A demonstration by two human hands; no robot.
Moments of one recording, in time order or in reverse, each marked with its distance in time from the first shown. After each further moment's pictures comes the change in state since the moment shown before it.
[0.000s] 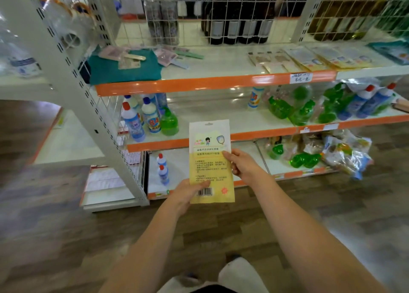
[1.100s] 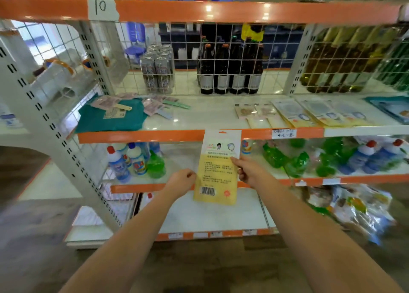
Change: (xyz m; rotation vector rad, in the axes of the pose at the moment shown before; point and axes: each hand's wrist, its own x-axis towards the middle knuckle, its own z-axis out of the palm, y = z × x) left_hand 0.102 0.157 0.089 0.900 0.336 0.334; right_hand 0.107 -0.130 -0.131 0.076 -0.040 -0.029
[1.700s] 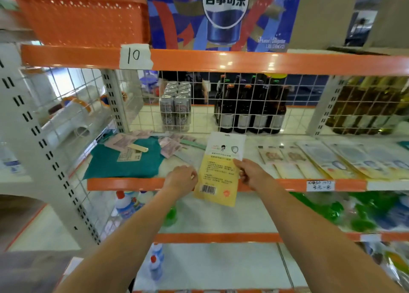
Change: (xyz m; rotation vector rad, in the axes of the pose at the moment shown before) left_hand 0.120 0.009 -0.132 0.450 0.206 0.197; right_hand 0.109 -0.109 0.086 0.037 -0.044 -0.116
